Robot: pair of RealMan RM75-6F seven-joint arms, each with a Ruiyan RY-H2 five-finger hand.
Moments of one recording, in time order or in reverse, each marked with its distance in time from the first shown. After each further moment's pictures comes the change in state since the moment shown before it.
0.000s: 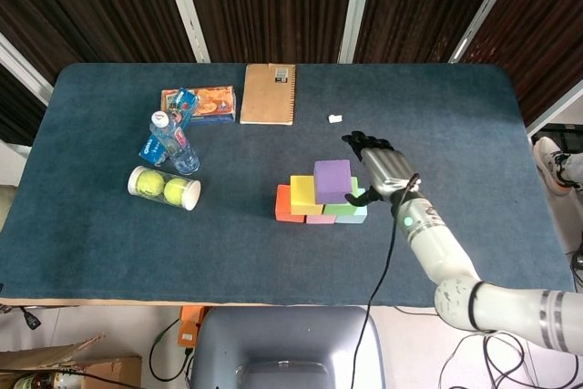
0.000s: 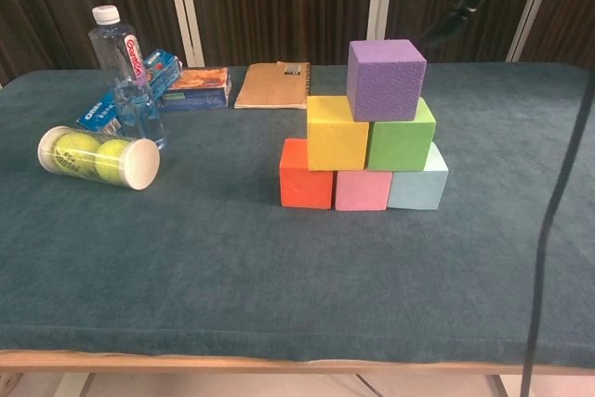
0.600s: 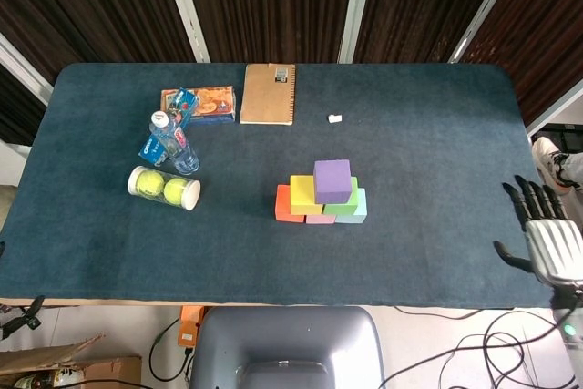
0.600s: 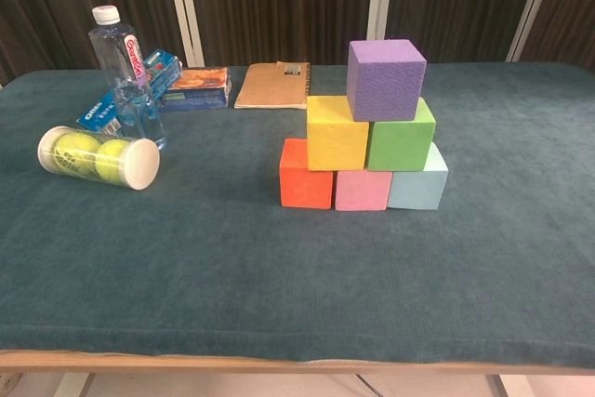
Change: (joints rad) left arm 0.063 -0.087 0.036 -0.217 0.124 0.212 0.220; right arm -0.907 -0.115 -0.332 0.464 -1.267 0.589 0.506
